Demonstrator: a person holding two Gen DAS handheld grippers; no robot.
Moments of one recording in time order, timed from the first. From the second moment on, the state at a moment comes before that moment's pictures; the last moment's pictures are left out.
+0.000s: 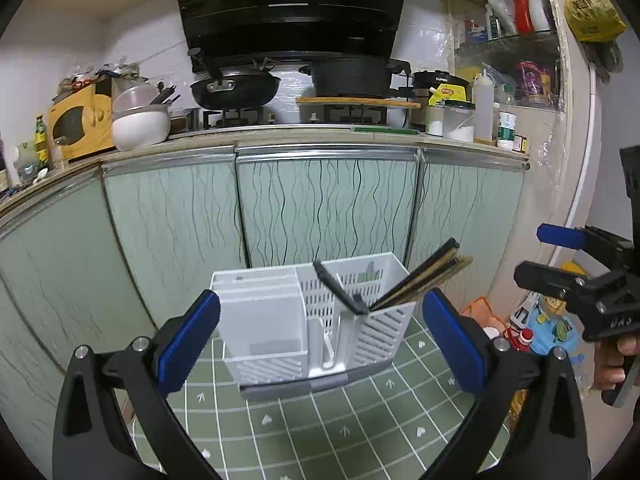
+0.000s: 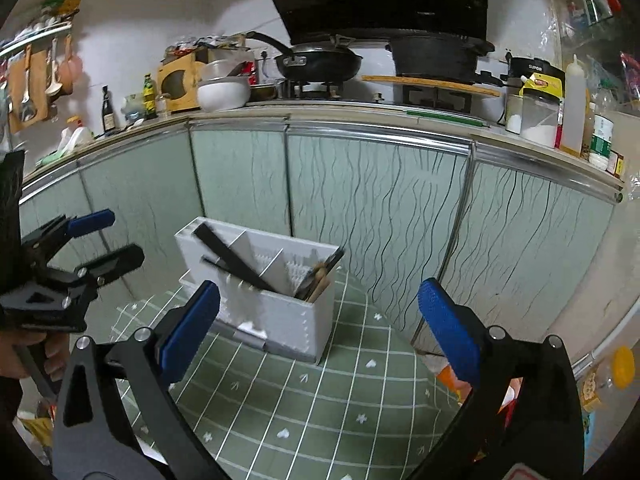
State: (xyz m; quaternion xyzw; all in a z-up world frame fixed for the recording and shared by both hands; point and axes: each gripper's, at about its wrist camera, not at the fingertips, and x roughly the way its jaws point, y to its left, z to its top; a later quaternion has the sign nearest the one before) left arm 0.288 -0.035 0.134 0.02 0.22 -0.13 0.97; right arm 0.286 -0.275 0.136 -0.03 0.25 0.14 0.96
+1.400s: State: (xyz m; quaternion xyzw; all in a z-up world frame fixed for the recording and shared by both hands) left arm 0.137 -0.001 0.050 0.02 0.22 -0.07 0.97; right arm 0.126 -0.251 0.057 -0.05 0.25 0.10 0.96
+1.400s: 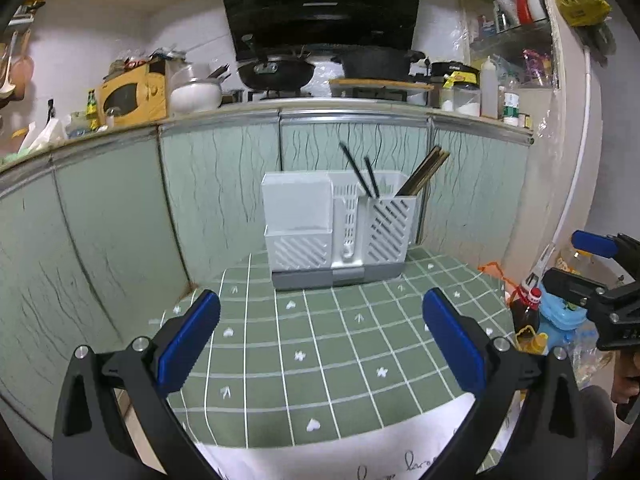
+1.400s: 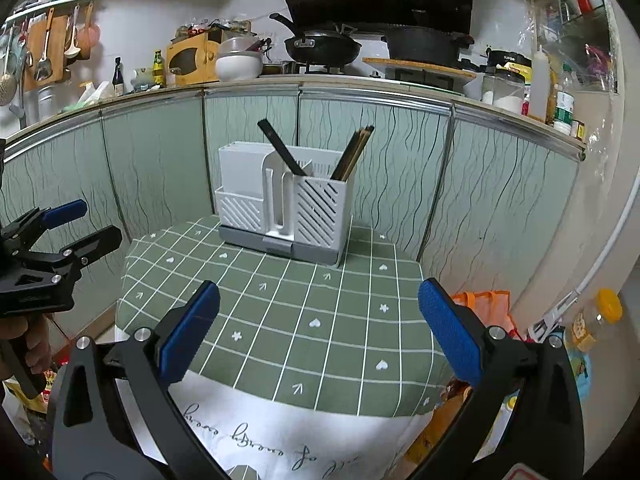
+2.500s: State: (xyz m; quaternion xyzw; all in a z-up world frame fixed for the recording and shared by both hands) left arm 0.092 0.007 -0.009 0.02 0.26 0.00 0.96; right arm 0.084 -0.245 0.003 -0.02 0.29 0.07 0.95
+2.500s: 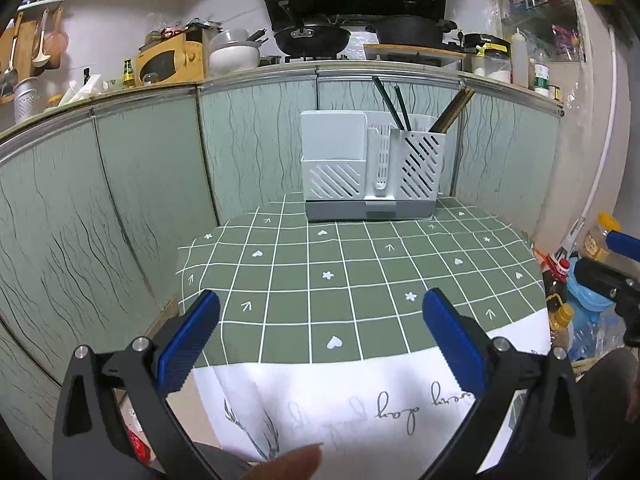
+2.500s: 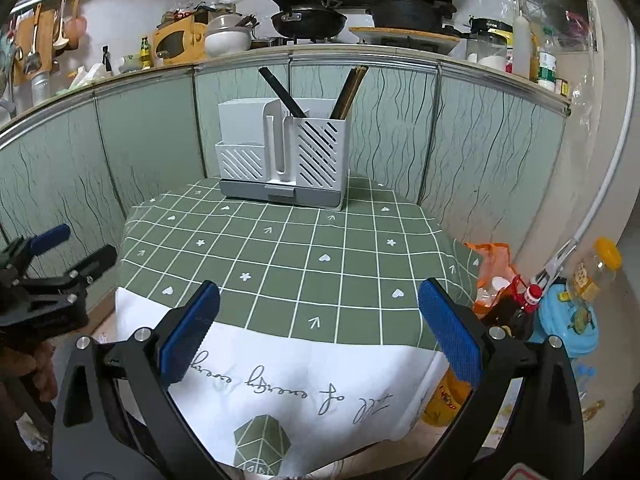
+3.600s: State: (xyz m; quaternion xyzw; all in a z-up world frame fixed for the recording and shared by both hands) left arm 0.085 -0.006 0.001 0.03 0.25 -0.01 0.97; right arm 0.085 -0.242 0.000 -0.03 0.28 0.06 0.96
